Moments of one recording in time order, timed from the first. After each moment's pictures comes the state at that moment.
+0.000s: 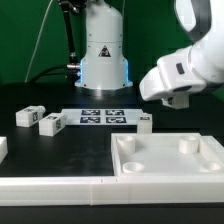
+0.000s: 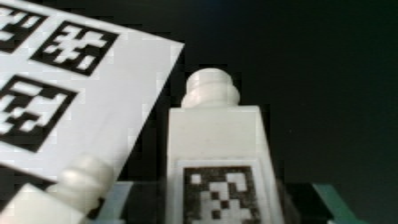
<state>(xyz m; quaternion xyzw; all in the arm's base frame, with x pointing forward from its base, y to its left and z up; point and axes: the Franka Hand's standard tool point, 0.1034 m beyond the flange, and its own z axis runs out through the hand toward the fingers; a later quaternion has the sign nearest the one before) 0.357 0.139 0.062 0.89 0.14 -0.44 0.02</state>
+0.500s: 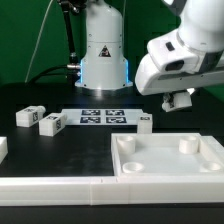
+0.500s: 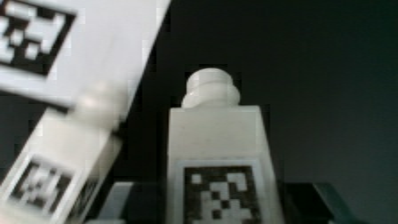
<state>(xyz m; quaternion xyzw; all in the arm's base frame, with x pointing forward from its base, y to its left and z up) 0.399 0.132 0.066 0.96 0.11 -0.25 -0.02</state>
